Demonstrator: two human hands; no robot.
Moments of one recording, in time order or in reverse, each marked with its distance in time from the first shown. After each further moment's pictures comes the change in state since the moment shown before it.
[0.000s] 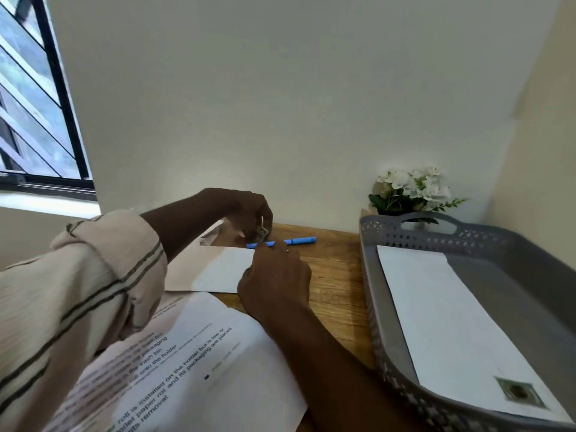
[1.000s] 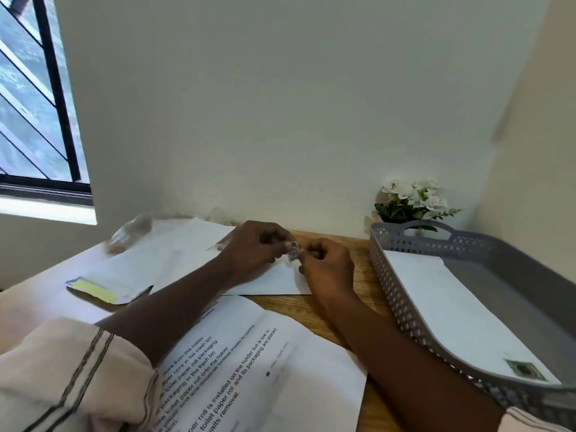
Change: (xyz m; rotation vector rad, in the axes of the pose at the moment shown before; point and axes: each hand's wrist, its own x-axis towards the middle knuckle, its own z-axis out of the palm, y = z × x) left_hand -0.079 0.016 0.089 -1.099 0.591 0.302; right_hand 0.009 0.027 -0.001 0.945 0.319 0.398
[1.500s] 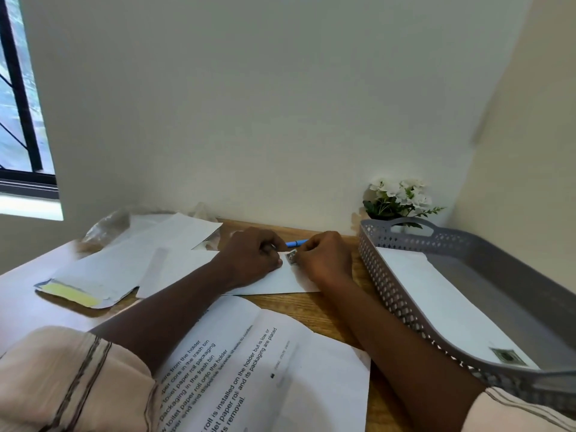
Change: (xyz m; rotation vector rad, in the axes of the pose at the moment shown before) left_hand 0.005 -0.015 0.007 0.381 -0.021 -0.006; right_hand 0.029 0.001 0.000 -0.495 0.049 -0.018
